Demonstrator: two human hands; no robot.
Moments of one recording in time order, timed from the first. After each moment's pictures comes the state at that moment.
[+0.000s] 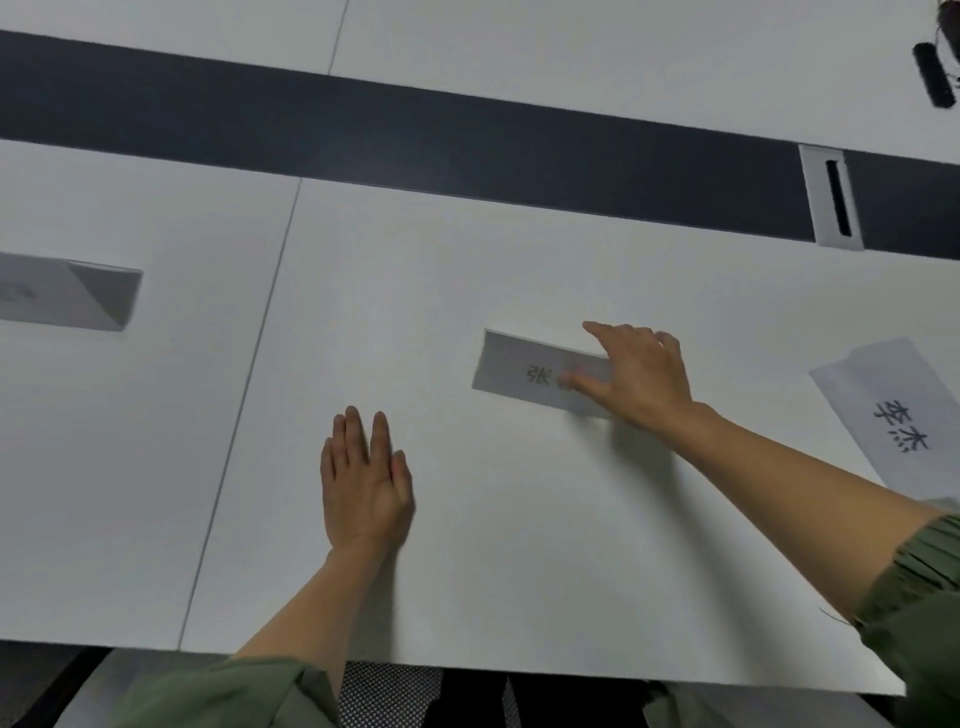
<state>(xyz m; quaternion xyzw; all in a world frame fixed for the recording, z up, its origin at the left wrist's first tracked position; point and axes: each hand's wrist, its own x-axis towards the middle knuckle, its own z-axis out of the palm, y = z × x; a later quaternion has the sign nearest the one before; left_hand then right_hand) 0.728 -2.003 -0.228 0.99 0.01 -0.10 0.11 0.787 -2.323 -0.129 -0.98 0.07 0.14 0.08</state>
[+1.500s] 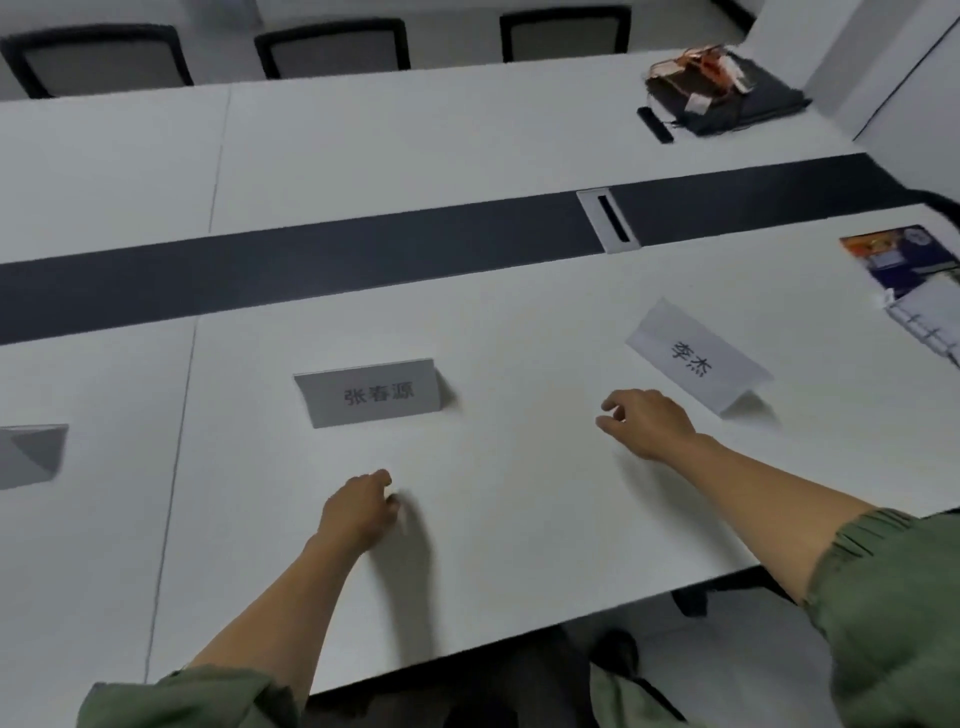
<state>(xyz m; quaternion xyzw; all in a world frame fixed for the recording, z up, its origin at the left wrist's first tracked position) 0.729 -2.083 -0.138 0.94 -0.15 -0.30 0.05 0.630 -2.443 -0.079 -0.92 0.28 0.20 0.19</state>
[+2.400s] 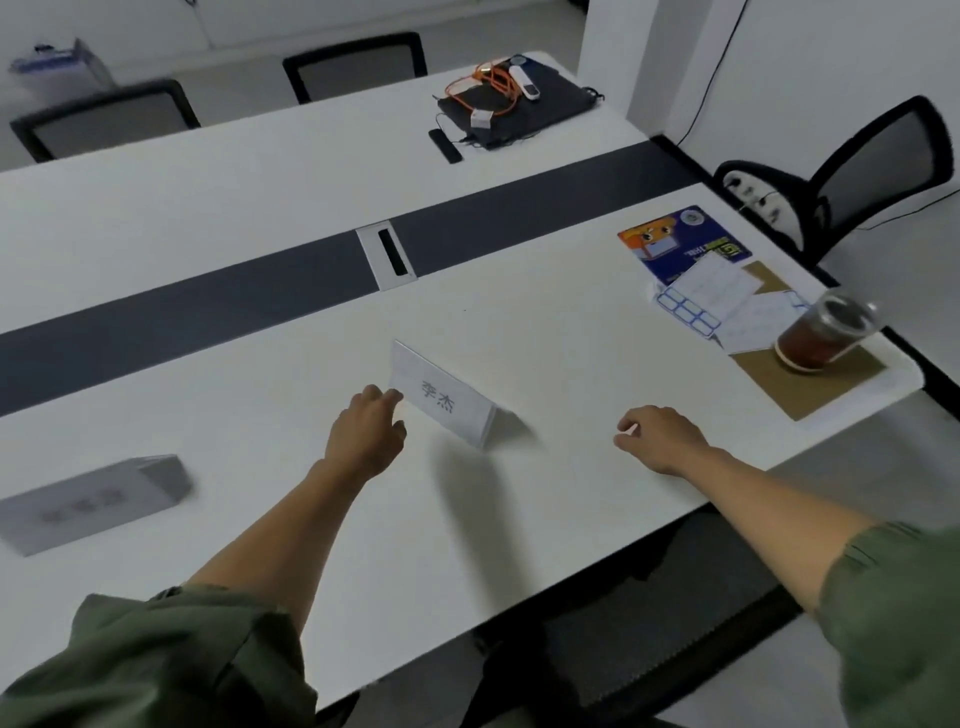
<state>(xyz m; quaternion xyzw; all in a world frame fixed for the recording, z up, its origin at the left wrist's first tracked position) 0.647 -2.510 -0.070 0.93 -0.32 -0.15 0.08 0.409 -2.805 -0.094 -0.87 0.39 0.18 0.24</state>
